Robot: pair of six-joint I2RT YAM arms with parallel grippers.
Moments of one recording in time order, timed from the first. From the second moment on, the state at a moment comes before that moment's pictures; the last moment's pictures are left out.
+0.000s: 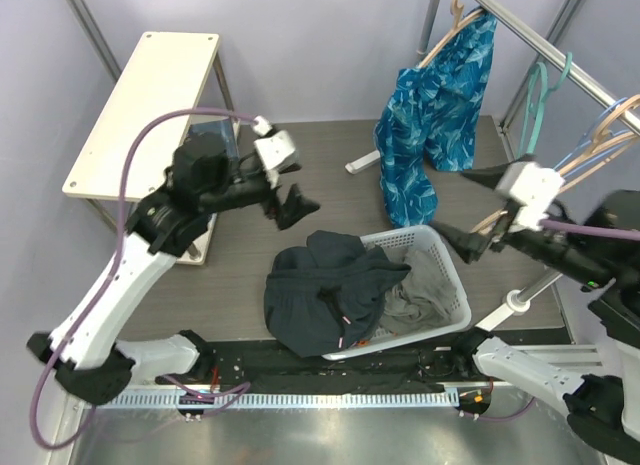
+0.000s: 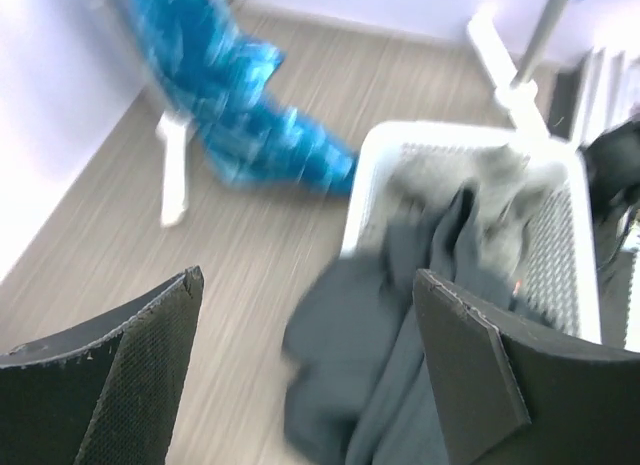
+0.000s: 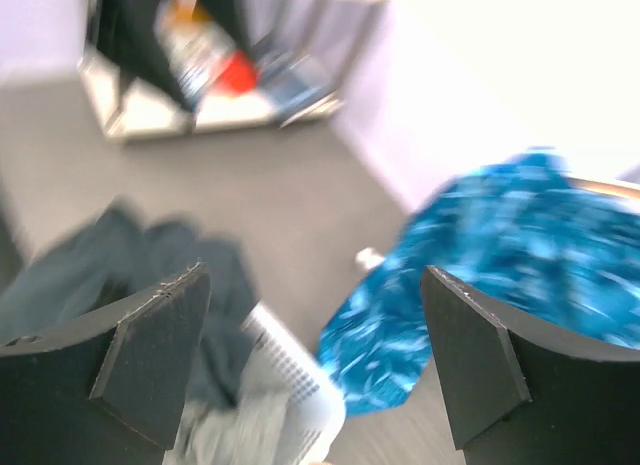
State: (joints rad) left arm -0.63 1.13 1.48 -0.62 0.47 0.25; right arm 0.65 0.88 1.75 -0.98 -0.25 -0.43
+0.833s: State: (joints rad) left arm -1.29 1.83 2.09 -0.41 0.05 0.02; right arm -0.03 0.53 1.71 -0.61 0.15 0.11
